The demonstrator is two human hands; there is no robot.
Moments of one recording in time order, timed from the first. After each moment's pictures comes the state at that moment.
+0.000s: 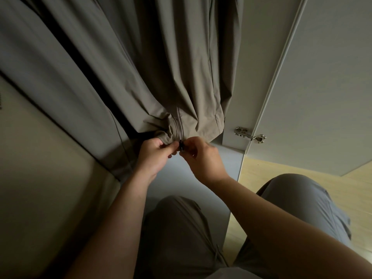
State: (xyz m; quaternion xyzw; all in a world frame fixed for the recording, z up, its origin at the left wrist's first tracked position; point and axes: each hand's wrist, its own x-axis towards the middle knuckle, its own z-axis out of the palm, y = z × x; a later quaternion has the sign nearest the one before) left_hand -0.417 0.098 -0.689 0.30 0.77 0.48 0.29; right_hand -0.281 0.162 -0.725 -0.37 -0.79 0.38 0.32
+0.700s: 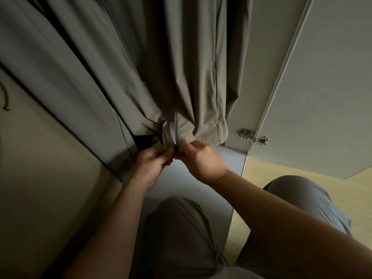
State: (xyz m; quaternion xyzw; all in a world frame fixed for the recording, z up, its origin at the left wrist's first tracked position) left_hand -0.426 0.072 -0.701 0.24 0.71 0.53 0.40; right_hand -0.285 0.164 -0.709 -0.21 -0.91 0.18 0.32
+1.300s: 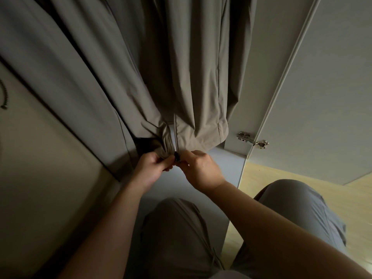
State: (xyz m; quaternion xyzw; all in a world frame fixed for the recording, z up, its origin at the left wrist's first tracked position) left_hand -0.431 0.066 -0.716 0.31 0.77 0.44 0.35; right_hand -0.284 0.154 -0.734 -0.24 -0.90 0.23 0.28
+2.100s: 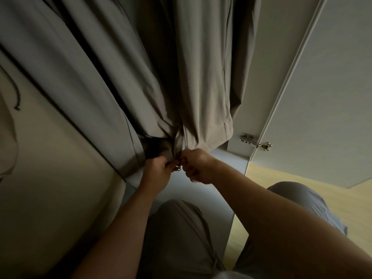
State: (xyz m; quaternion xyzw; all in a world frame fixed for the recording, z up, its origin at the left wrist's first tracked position) left_hand -0.437 0.068 -0.745 0.43 0.81 0.35 0.18; right_hand -0.318 0.179 -0.710 -0.42 -0.50 0.76 -0.02
